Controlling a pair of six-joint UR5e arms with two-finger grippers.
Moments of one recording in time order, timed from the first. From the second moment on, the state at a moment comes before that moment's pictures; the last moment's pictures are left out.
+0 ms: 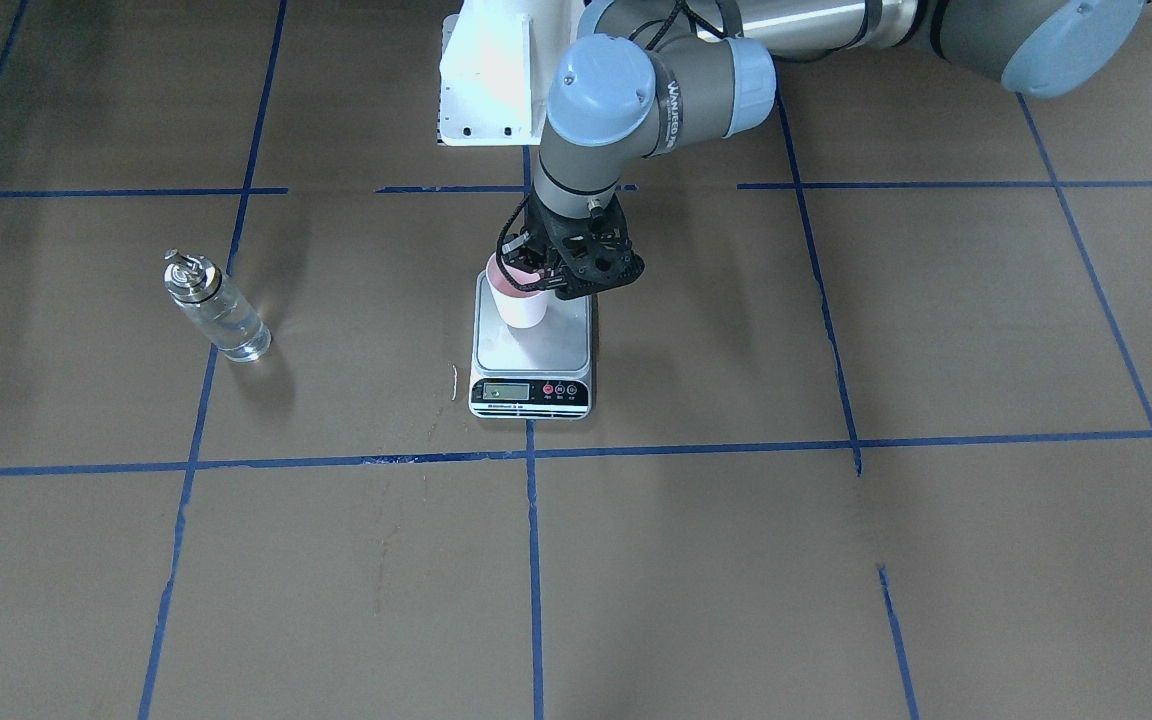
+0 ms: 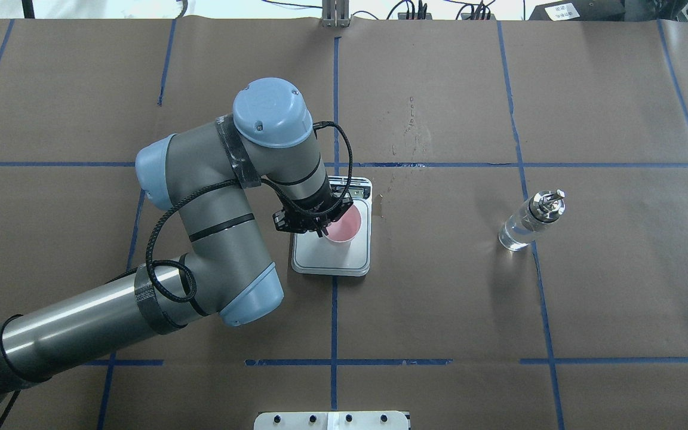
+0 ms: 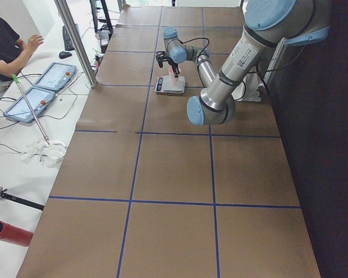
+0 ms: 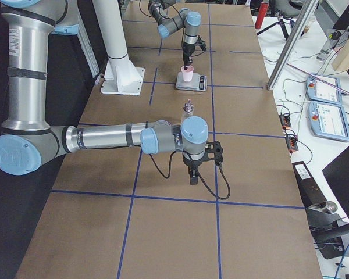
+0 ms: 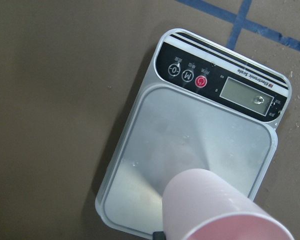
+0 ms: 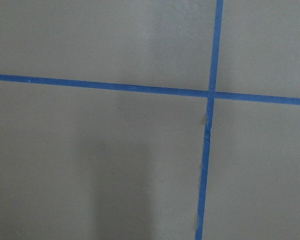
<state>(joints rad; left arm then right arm) -0.56 -2.41 -1.56 -1.57 -2.08 -1.53 1.50 -1.68 1.79 -1.54 2.40 0.07</state>
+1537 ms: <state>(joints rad) -0.59 -2.24 -1.90 -1.57 -2.07 -1.52 1.43 -1.71 1.90 -1.44 2.50 0.22</state>
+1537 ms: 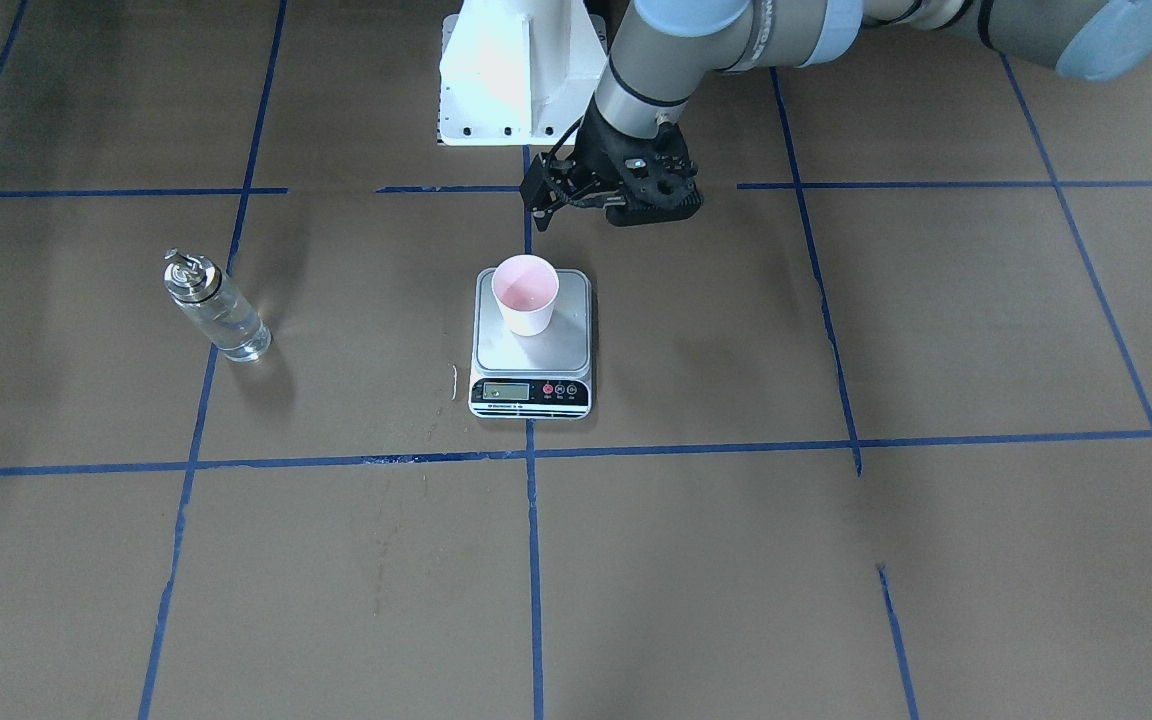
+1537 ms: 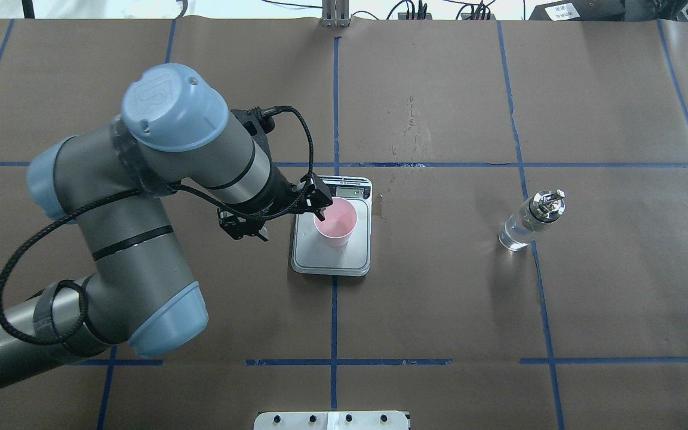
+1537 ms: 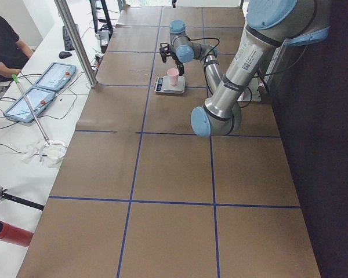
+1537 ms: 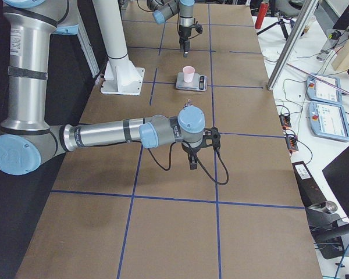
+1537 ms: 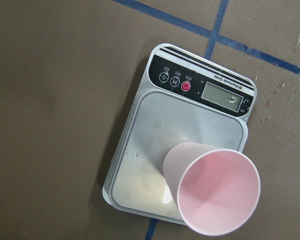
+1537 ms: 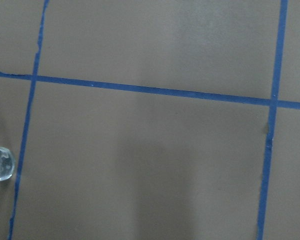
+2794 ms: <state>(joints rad) -0.75 -2.07 -1.96 -1.57 -1.93 -1.07 0.59 -1.70 2.39 -1.40 1.76 1.26</state>
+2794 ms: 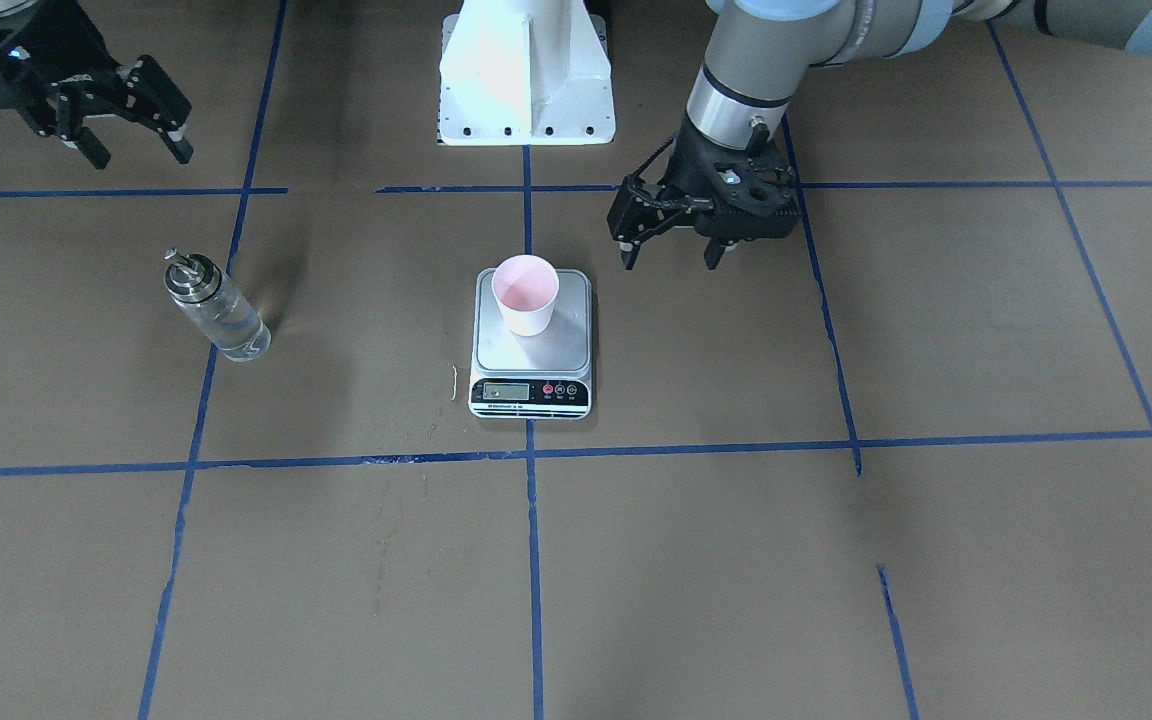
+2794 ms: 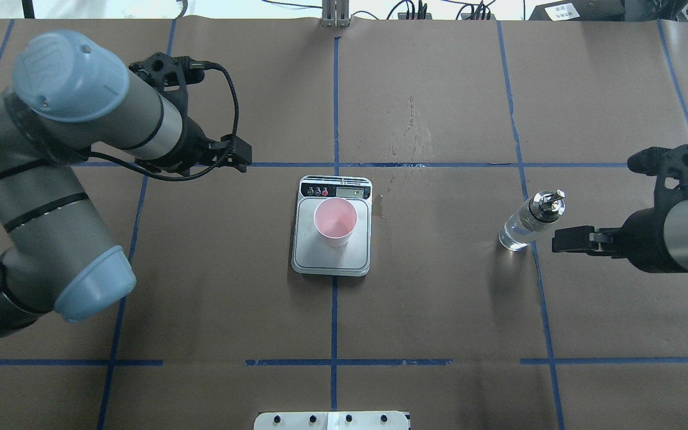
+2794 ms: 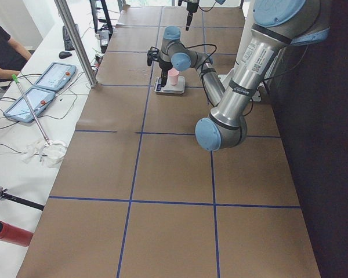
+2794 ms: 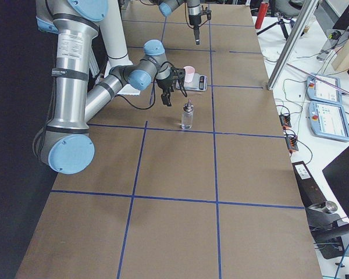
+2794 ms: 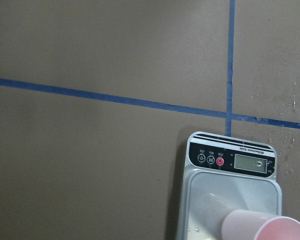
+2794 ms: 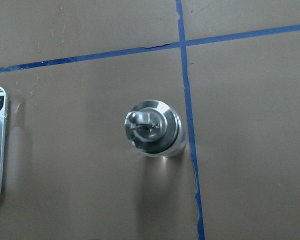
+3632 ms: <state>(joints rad) -0.94 -1.82 -2.05 -1.57 -1.93 -0.65 0.24 -1.66 2.22 -1.30 1.04 1.52</state>
